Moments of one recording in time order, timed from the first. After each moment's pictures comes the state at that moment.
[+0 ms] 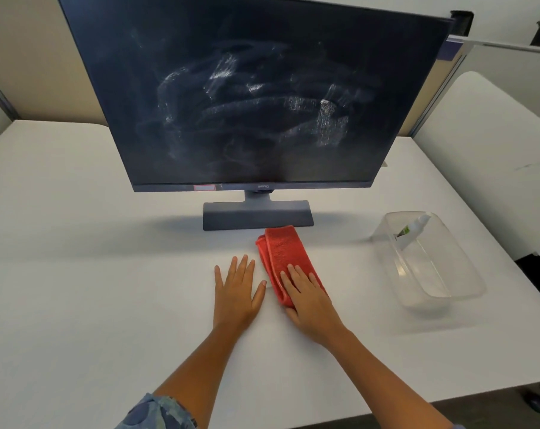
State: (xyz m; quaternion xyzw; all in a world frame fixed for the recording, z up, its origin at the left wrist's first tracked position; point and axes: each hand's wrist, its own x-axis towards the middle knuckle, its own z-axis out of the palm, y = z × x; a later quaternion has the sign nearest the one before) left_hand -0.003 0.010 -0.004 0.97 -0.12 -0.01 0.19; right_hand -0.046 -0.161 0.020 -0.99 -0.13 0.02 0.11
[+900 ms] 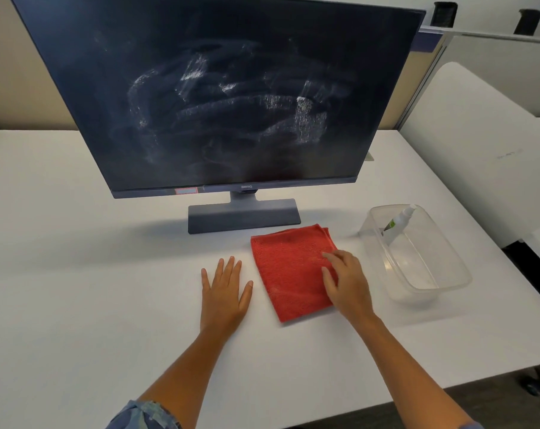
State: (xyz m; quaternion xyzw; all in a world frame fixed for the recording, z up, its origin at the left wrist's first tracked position) left_hand -0.002 0.009 -0.009 0.97 -0.12 0.01 0.21; right_hand -0.042 -0.236 0.040 -0.96 0.07 -0.17 0.23
